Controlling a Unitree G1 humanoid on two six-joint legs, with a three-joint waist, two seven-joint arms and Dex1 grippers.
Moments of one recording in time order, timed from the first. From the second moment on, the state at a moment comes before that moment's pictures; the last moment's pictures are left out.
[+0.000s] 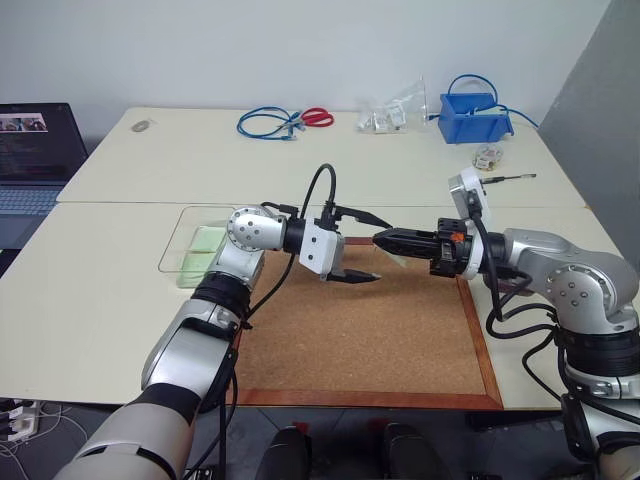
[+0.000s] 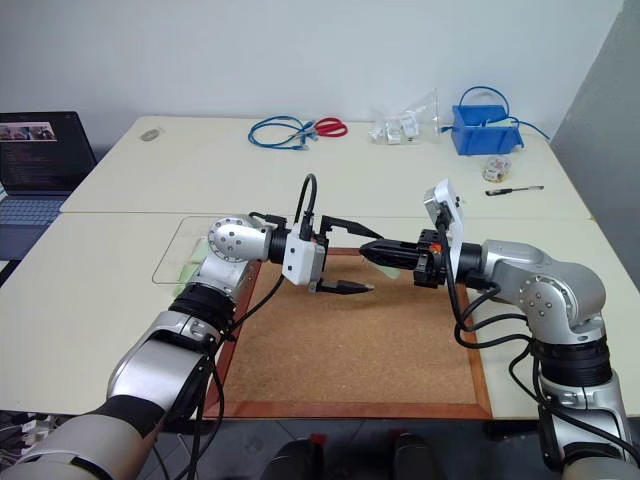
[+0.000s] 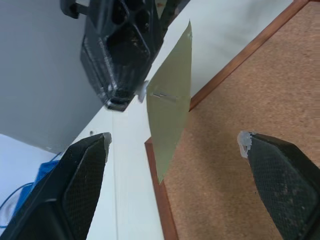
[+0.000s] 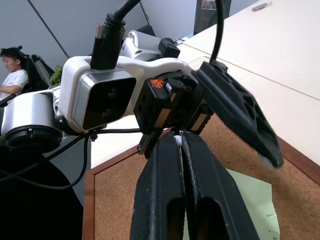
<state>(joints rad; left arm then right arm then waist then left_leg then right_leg) -0.95 0.33 -0.25 0.78 -0.11 -0.87 -1.37 -0.61 -0.55 -0.03 -0.25 0.85 1.00 0.82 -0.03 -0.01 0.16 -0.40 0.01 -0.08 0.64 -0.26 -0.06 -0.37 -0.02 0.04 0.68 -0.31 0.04</state>
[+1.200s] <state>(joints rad) -0.94 0.33 -0.25 0.76 -0.14 -0.96 -1.41 -0.68 -0.57 -0.06 -0.17 0.87 1.05 0.81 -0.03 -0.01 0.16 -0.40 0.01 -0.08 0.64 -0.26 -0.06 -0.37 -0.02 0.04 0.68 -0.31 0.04</state>
